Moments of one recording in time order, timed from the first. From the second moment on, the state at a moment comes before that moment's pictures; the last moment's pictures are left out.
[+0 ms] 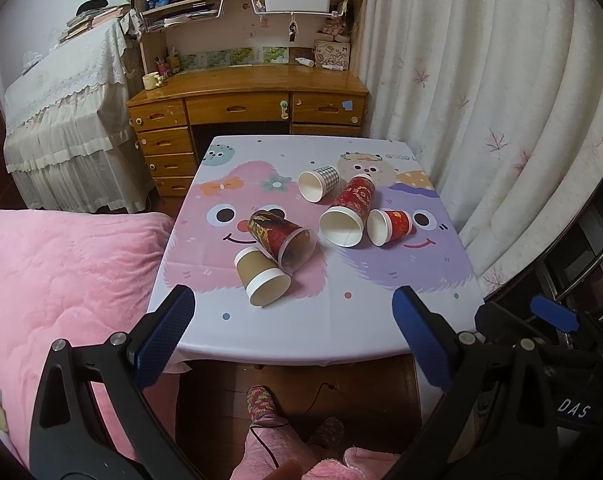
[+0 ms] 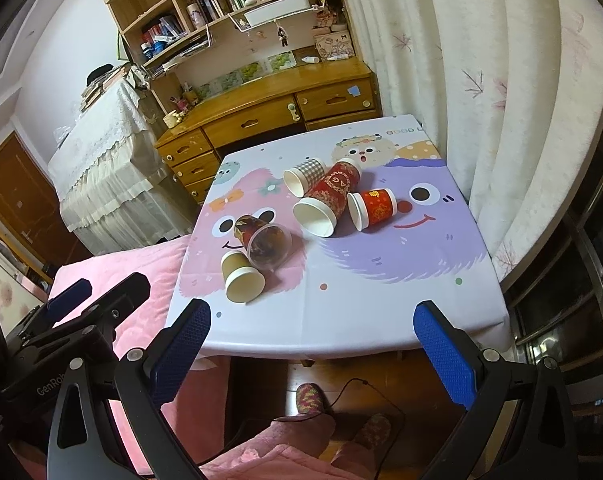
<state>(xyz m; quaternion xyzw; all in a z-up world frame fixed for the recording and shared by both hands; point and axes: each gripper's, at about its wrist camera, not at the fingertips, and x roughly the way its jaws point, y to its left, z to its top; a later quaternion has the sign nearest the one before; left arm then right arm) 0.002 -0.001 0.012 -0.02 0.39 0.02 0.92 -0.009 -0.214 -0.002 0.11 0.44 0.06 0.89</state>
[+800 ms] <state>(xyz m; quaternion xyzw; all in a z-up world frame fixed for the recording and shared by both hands) 0.066 0.029 0.015 -0.04 0.39 -0.02 0.92 0.050 -0.184 0.009 0.09 0.43 0.06 0.90</state>
